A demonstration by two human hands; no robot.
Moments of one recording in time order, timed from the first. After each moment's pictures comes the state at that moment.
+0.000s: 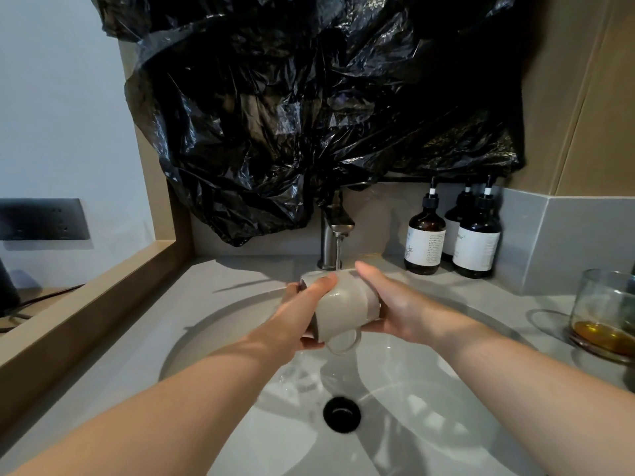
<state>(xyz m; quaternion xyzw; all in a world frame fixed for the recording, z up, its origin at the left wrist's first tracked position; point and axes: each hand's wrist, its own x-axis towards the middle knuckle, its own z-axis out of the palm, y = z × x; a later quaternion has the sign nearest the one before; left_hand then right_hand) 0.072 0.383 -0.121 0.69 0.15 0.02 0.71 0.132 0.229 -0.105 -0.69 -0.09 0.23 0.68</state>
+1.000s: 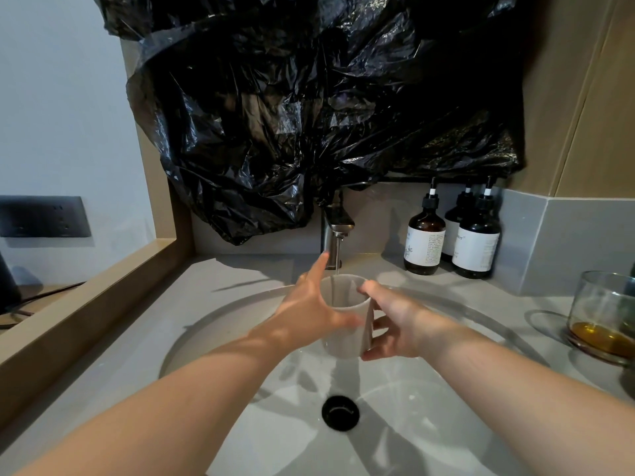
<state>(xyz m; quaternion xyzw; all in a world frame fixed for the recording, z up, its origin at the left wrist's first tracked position) 0.069 0.378 -0.111 0.88 0.00 0.08 0.46 0.122 0.228 -0.109 -0.71 0.06 0.27 0.65</state>
